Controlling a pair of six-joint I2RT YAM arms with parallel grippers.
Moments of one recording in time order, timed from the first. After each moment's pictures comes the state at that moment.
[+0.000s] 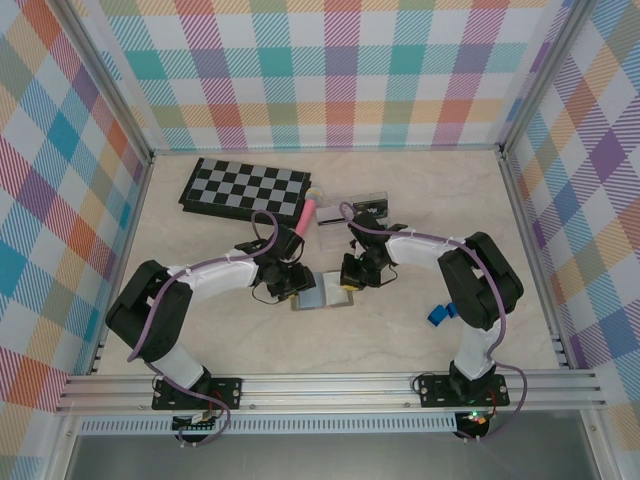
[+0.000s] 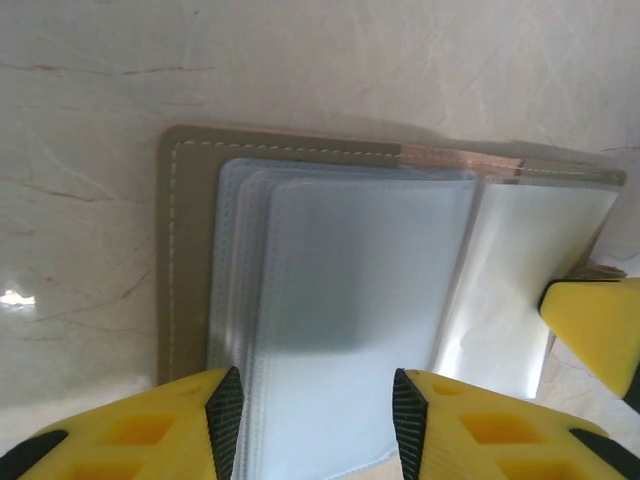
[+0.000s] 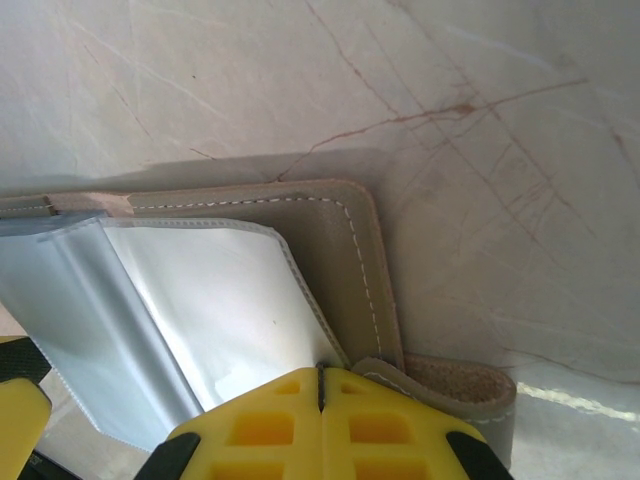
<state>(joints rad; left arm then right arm) -0.64 1.61 0.90 -0.48 0.22 -0.94 0.62 1.84 1.08 -0.55 -0.40 0.76</state>
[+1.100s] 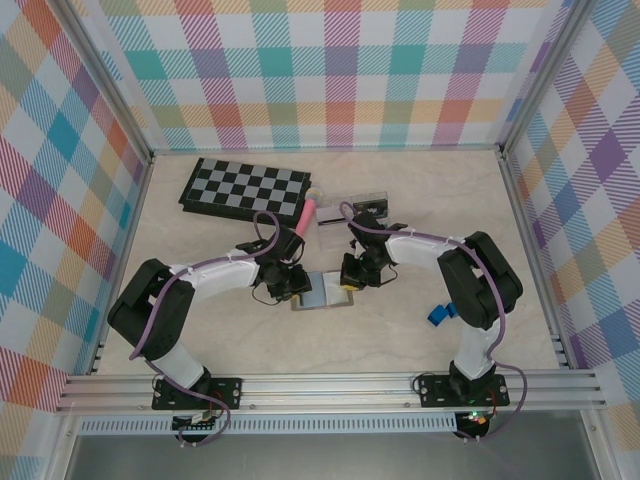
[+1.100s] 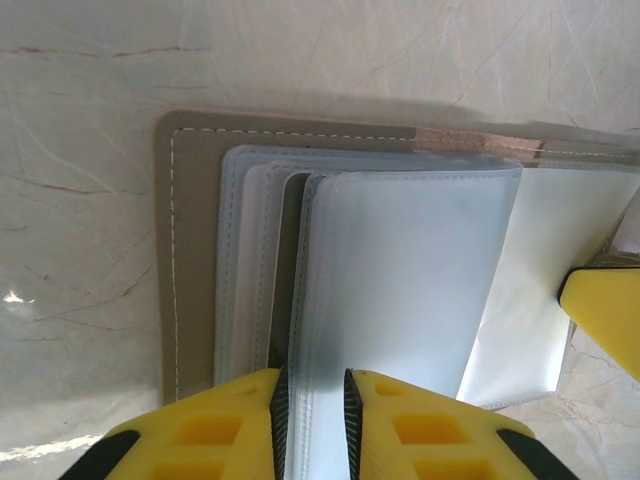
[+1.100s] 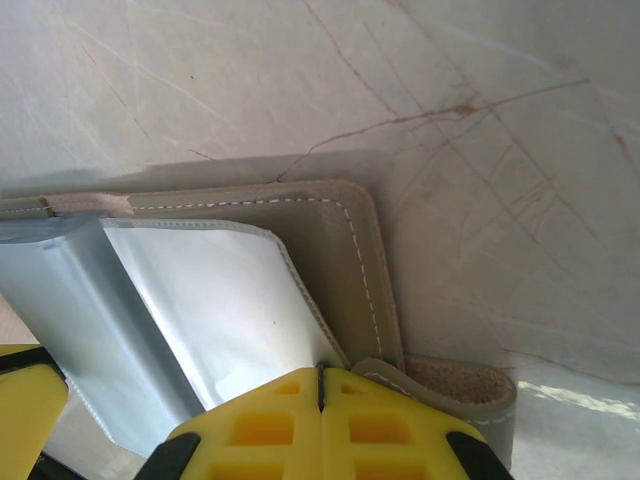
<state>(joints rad) -0.64 1.63 0.90 -0.48 0.24 -0.91 0.62 1.84 1.09 -0.56 -0.41 0.76</state>
